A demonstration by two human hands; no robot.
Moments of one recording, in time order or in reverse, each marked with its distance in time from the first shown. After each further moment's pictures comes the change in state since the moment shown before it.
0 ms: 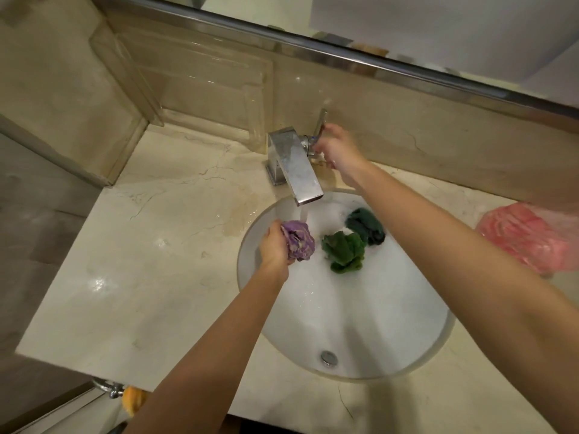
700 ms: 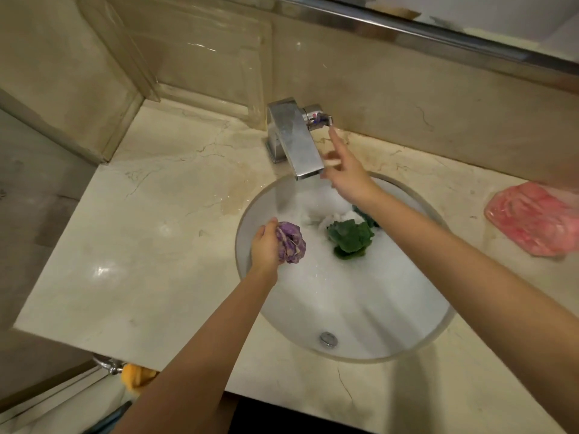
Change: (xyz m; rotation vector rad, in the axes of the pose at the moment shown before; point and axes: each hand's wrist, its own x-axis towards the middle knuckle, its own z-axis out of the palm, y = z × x) left_hand 0.001 -0.034 -0.031 0.102 0.036 0.110; right_hand -0.046 0.069 -0.006 -0.194 -0.132 -0.178
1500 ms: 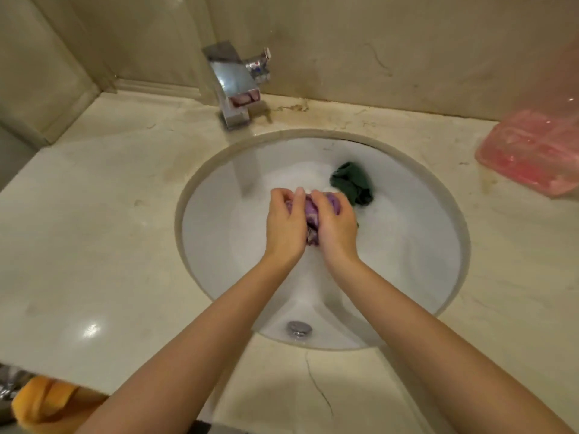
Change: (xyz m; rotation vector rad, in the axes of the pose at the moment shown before) left_hand -0.017 -0.082 0.080 0.286 -0.067 0.753; right_hand -0.096 0.153 0.062 0.605 0.504 -0.005
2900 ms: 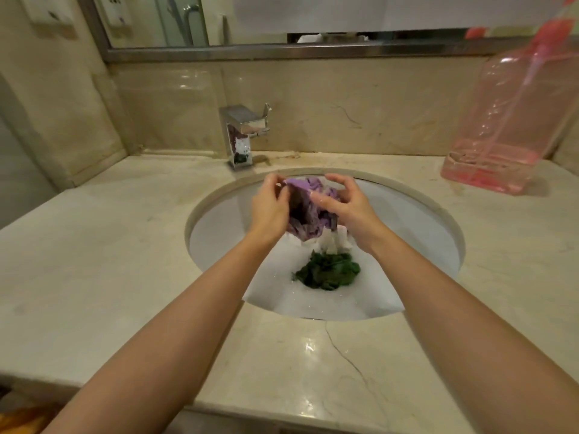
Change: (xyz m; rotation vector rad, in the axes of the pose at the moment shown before) left_hand 0.017 -0.002 -0.033 0.156 -0.030 0.570; right_hand 0.011 -0.006 -0.038 -0.067 -0.370 -0.428
